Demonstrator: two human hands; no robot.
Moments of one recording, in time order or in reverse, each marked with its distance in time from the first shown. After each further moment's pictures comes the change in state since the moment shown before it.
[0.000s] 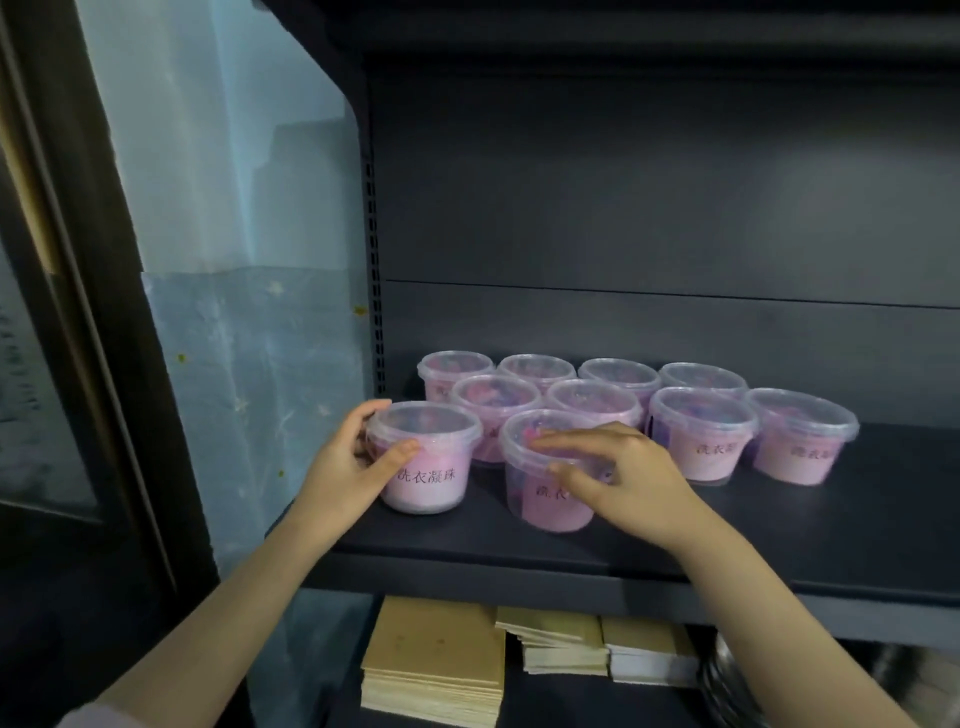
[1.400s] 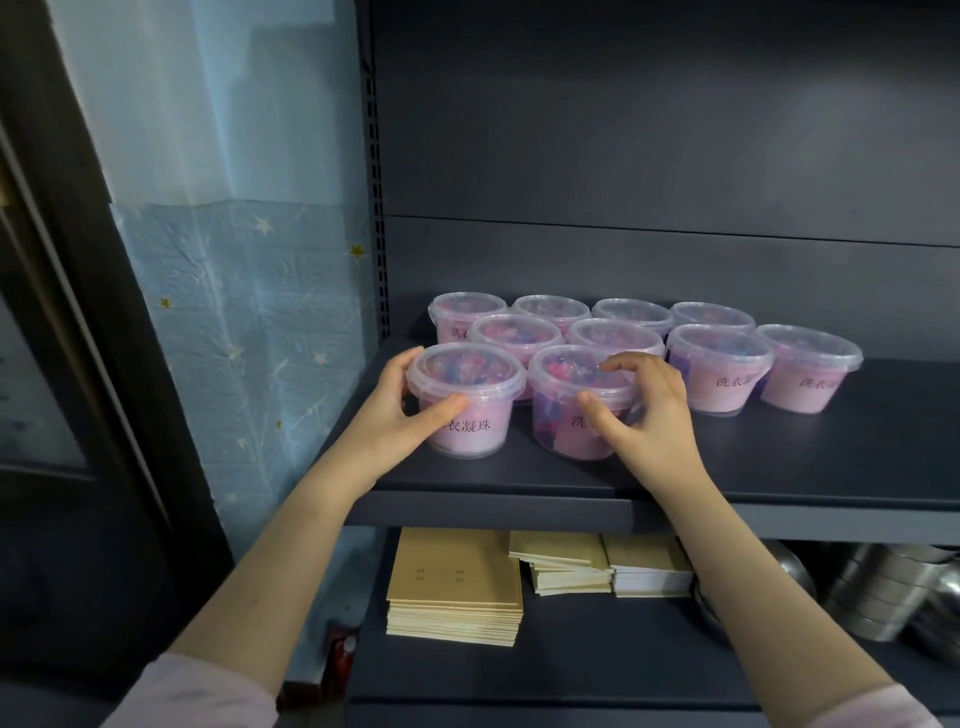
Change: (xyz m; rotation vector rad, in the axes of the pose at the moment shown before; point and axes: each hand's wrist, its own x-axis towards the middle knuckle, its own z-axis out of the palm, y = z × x) left_hand 0.005 -0.023 -0.007 -0.094 -0.296 -0.106; right_hand -0.009 -0.009 0.051 0.110 0.413 0.221
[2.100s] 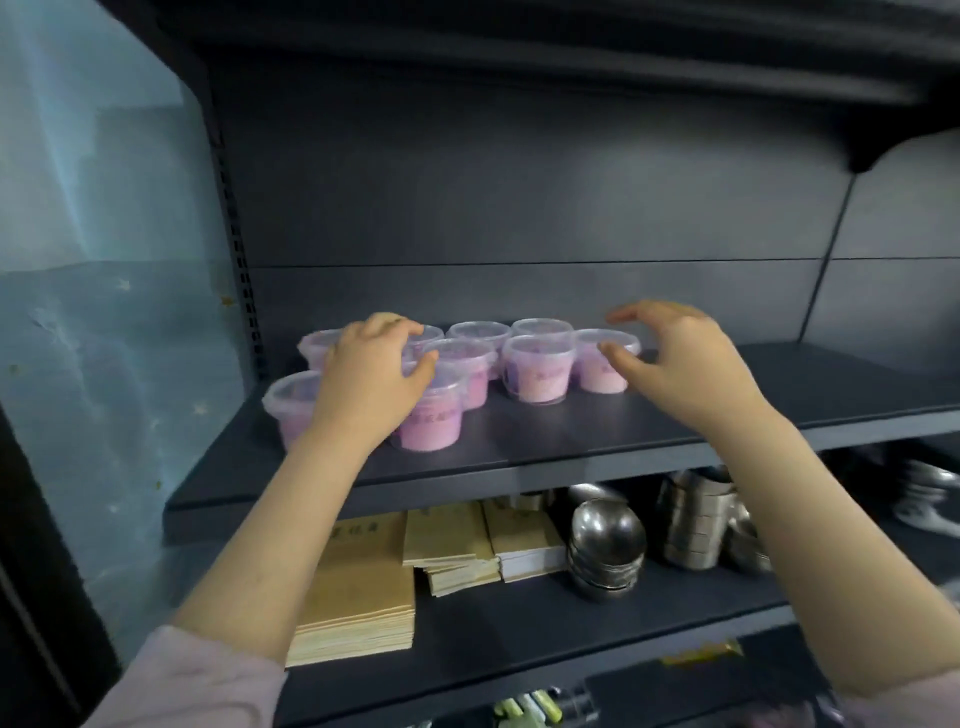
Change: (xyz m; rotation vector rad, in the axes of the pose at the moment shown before) left_hand -0.021 0.147 0.102 0.756 0.258 0.471; right_hand -0.014 -0.043 -0.213 -0.544 0.002 -0.016
